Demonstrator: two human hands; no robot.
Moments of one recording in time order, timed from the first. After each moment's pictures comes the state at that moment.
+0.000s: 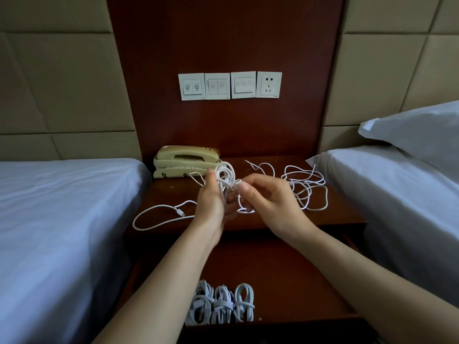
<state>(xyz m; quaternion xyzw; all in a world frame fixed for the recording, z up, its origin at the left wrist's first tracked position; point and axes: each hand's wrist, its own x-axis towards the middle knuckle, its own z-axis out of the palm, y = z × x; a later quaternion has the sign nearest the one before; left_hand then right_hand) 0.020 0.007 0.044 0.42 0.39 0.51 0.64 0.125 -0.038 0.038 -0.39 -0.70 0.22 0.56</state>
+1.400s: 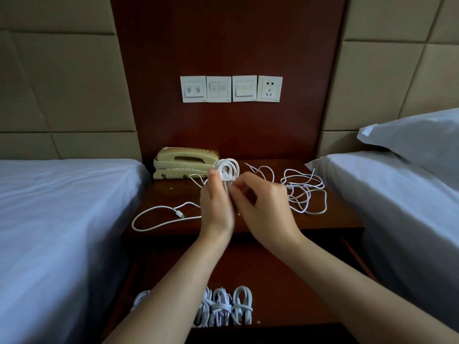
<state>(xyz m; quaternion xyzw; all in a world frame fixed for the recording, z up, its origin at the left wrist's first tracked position) 0.028 0.000 0.038 0.46 0.37 0.64 0.50 0.105 -0.039 0.038 -0.49 -0.70 -0.04 0.52</state>
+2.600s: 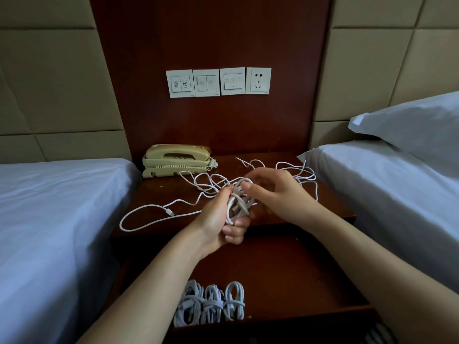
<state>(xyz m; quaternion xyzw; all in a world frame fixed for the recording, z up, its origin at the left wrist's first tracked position) 0.022 -0.001 0.025 0.55 0.30 0.26 0.74 0.165 -0.035 0.042 -0.52 -0.70 0.18 0.46</state>
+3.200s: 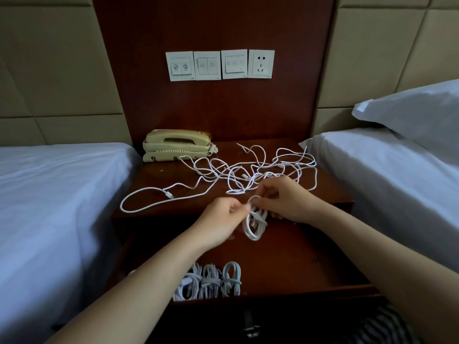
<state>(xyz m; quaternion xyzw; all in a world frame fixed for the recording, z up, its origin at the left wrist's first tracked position) 0.017 -0.013 -0.007 0.76 0.43 0.25 0.41 0.190 -0.037 0.012 -0.59 -0.71 0.22 0.31</state>
